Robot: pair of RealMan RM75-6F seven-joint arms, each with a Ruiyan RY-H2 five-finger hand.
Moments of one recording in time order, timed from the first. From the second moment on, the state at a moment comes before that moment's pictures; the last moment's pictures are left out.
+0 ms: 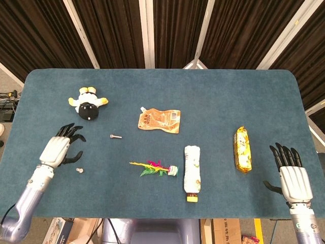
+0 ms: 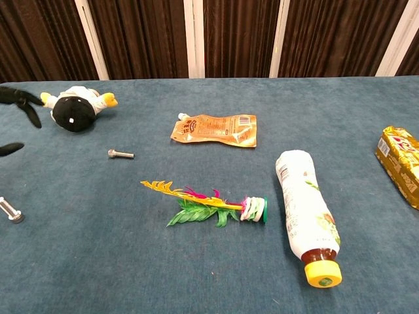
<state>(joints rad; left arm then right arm) -0.45 -1.34 -0.11 -1.48 1.37 1.15 -0.03 0.10 -1.20 0.07 -1.62 -1.46 1.45 -0.14</state>
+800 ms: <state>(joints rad) -0.85 -1.60 -0.32 -1.47 0.69 1.06 0.84 0.11 -1.21 0.08 -1.60 -1.41 1.41 -0.16</state>
